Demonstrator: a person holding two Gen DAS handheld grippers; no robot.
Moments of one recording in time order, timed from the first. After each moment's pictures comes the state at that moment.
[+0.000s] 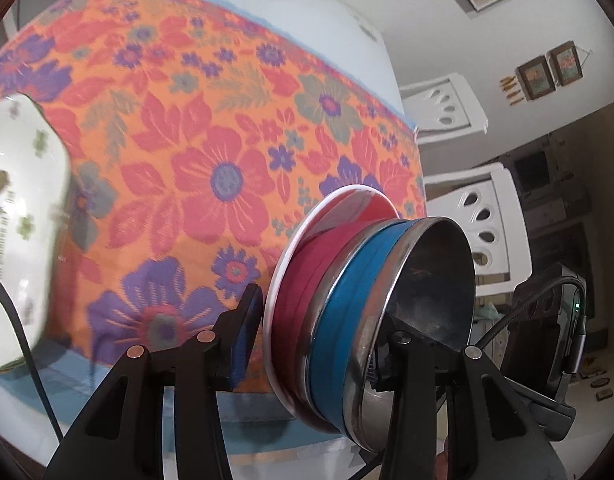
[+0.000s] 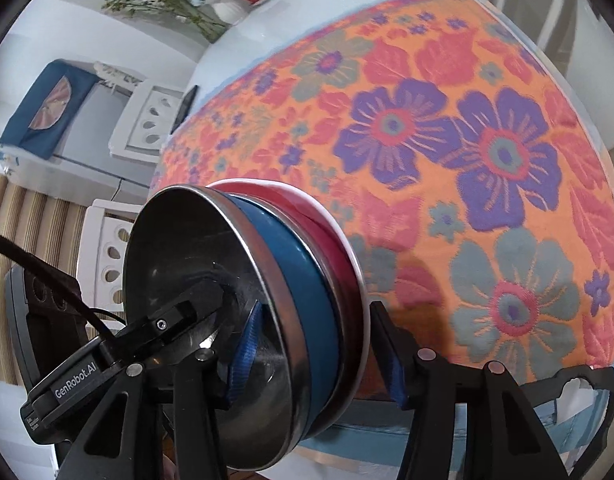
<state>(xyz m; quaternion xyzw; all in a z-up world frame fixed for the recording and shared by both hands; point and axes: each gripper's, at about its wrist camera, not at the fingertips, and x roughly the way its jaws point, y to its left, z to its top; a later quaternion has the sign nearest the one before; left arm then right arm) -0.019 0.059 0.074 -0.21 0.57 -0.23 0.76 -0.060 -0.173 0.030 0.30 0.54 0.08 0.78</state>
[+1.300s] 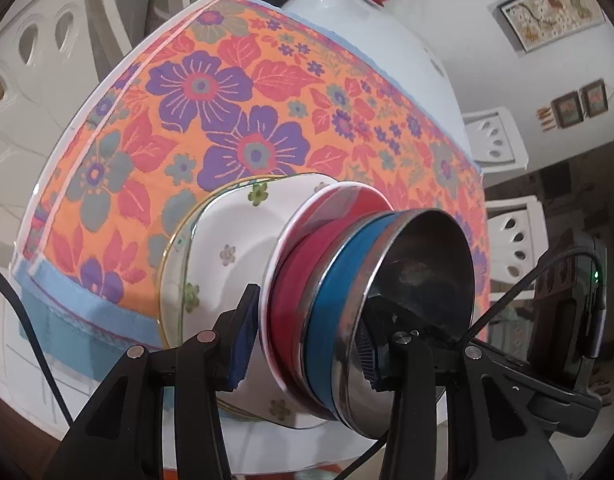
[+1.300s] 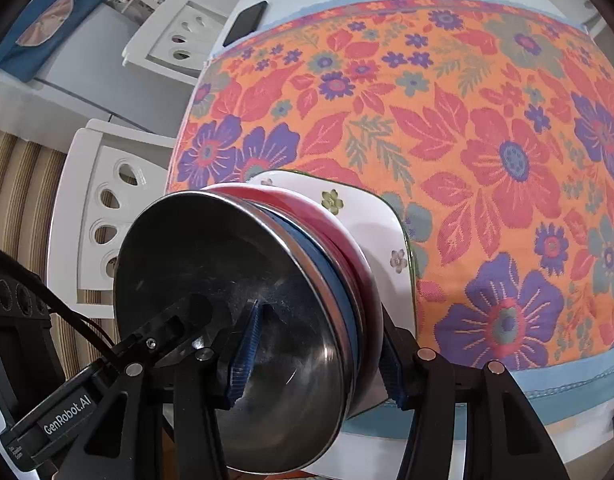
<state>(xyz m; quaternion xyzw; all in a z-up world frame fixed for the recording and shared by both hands) 0.038 0.301 0.066 -0.18 0.60 -0.19 0.75 0.020 0.103 0.039 0.22 0.61 0.05 0.76</state>
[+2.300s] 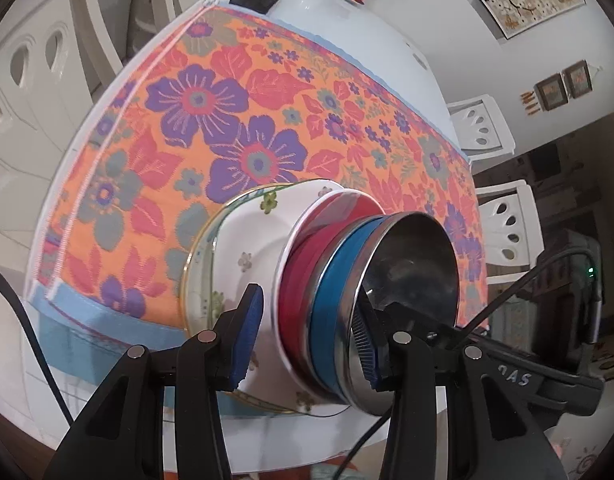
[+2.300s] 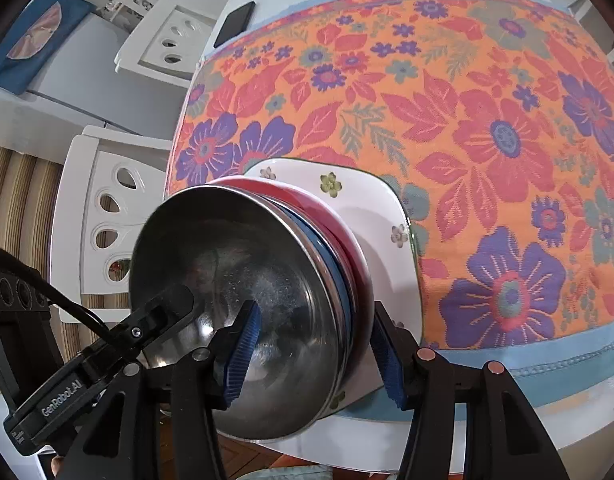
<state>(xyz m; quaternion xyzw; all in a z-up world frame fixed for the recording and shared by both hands) 0.036 0.321 0.077 -0.16 0.59 -0.22 0.76 0.006 0.106 0.046 0.24 0.61 0.04 0.75</state>
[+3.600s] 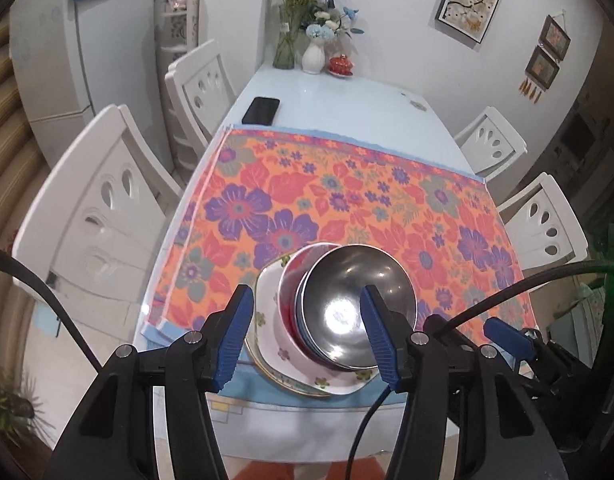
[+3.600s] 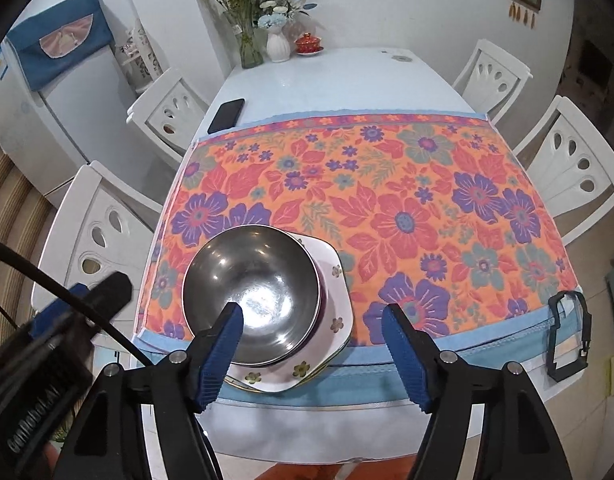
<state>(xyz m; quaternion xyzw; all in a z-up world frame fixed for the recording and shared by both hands) -0.038 0.305 0.195 -0.03 0.47 -0.14 0.87 -0.075 0.146 0.155 0.12 0.49 -0.10 0.86</state>
